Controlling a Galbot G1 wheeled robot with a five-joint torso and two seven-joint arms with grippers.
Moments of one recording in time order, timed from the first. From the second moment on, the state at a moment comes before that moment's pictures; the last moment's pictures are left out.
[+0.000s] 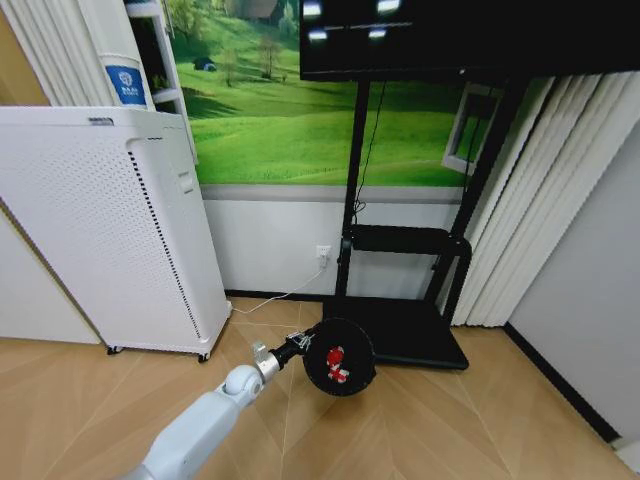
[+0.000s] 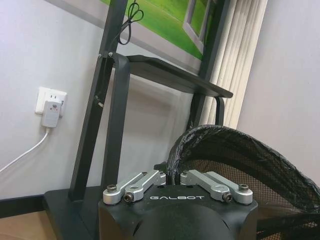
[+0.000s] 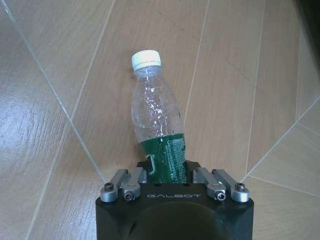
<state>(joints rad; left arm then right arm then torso) 0.69 -1.10 0.24 -1.31 -0.84 -0.18 0.39 -1.71 0.96 0.71 1.10 -0.53 0.25 -0.24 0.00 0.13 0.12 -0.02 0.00</state>
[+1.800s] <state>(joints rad) 0.47 -1.37 0.55 -1.14 -0.98 -0.13 0.36 -1.94 1.01 0.77 2.23 -0.06 0.33 -0.15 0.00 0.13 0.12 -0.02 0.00</state>
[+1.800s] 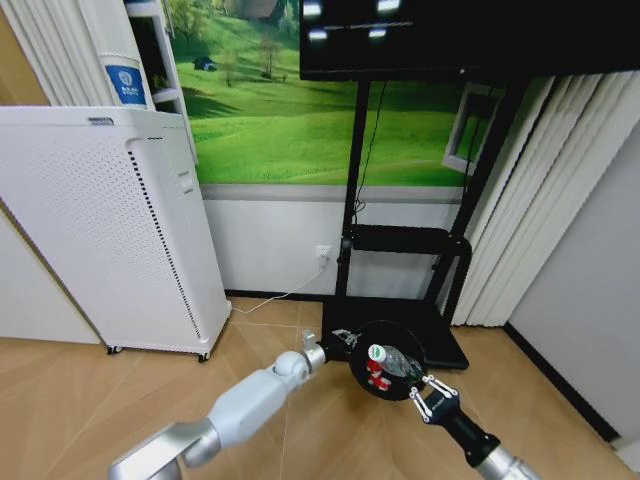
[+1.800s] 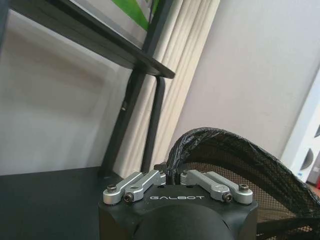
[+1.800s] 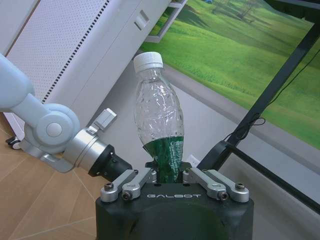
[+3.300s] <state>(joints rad) 0.58 -1.30 0.57 -1.30 -1.02 -0.11 0.25 -1.89 1.01 0.74 2.15 -0.03 0.35 -0.18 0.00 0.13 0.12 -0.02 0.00</state>
